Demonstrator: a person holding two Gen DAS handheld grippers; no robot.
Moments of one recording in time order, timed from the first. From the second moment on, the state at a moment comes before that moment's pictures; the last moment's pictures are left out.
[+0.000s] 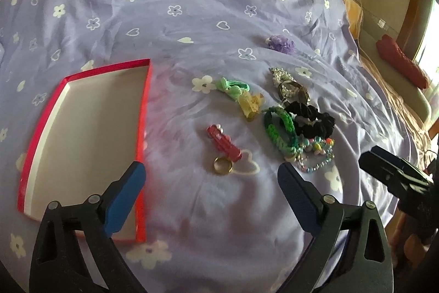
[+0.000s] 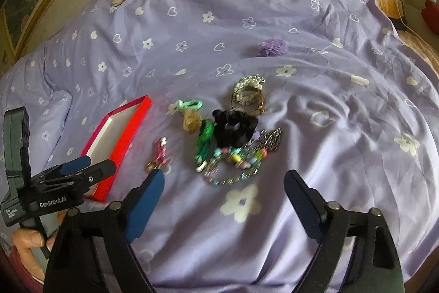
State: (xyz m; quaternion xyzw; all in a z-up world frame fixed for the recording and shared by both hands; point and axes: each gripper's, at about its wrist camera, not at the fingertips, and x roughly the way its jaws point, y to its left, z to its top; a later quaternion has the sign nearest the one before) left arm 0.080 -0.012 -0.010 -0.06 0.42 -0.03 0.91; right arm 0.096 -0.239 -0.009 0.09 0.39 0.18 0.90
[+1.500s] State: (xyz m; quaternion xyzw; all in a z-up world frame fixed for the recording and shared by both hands) left arm 0.127 0.000 -0.027 -0.09 0.45 -0.10 0.88; right arm 0.150 -0.226 -0.002 0.12 0.38 0.20 0.89
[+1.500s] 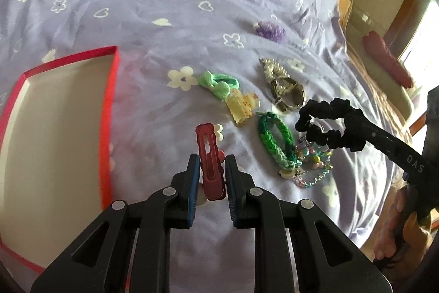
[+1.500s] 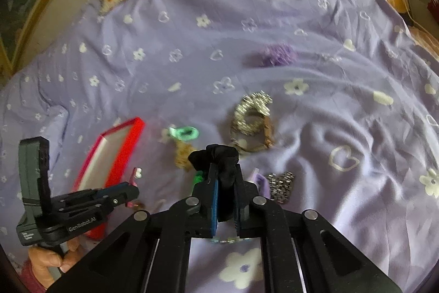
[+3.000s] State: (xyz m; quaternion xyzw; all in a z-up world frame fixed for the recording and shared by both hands) left arm 0.059 0.190 -0.069 -0.14 0.49 0.06 0.86; right arm 0.111 0.034 -0.052 0.02 0.50 0.39 0.77
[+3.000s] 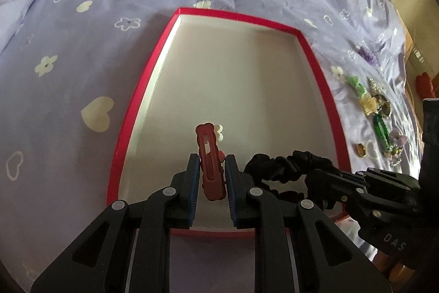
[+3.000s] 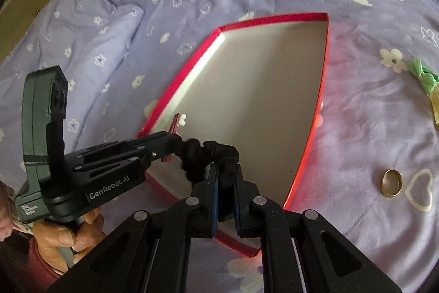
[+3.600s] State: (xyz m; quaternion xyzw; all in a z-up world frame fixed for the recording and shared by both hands) left arm 0.058 0.191 -0.074 -0.14 0.51 0.06 0.85; right arm 0.104 0.043 -0.049 -0.03 0.49 0.40 0.77
